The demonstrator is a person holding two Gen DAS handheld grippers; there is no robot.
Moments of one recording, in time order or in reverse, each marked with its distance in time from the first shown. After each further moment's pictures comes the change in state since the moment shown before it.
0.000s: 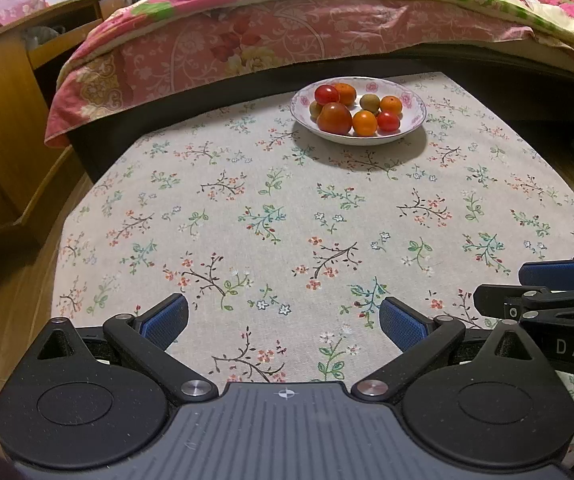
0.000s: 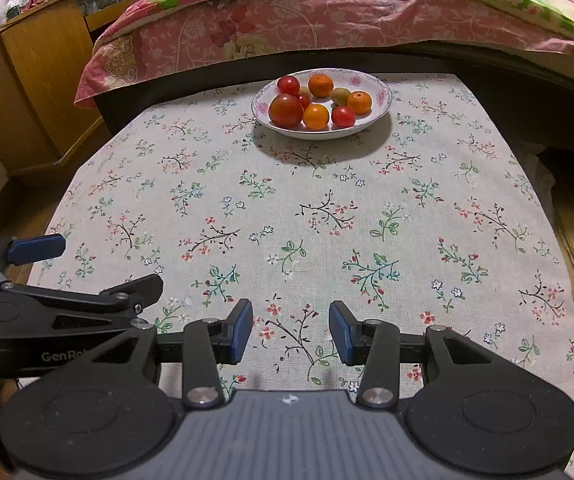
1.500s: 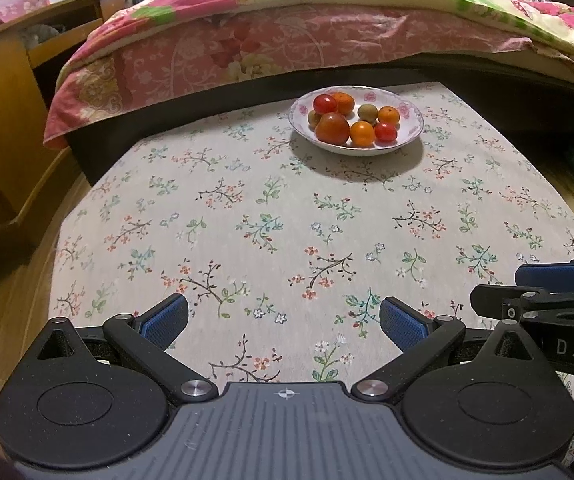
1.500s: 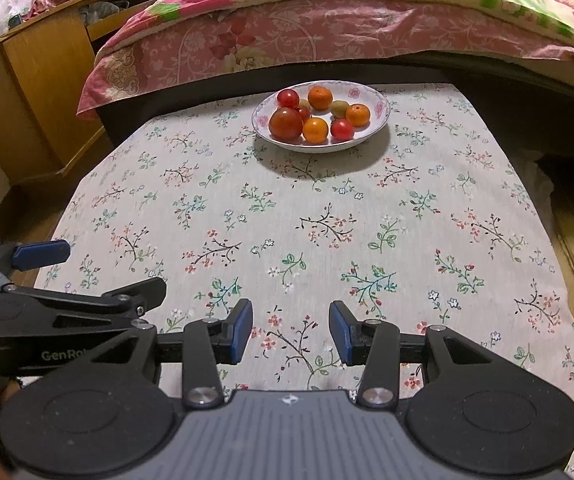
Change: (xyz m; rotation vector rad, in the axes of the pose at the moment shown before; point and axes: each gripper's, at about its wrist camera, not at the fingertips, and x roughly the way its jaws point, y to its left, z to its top) left arm -0.003 0.002 0.004 -0.014 -0.008 -0.020; right arm -0.007 0.000 0.006 0.005 -0.017 0.003
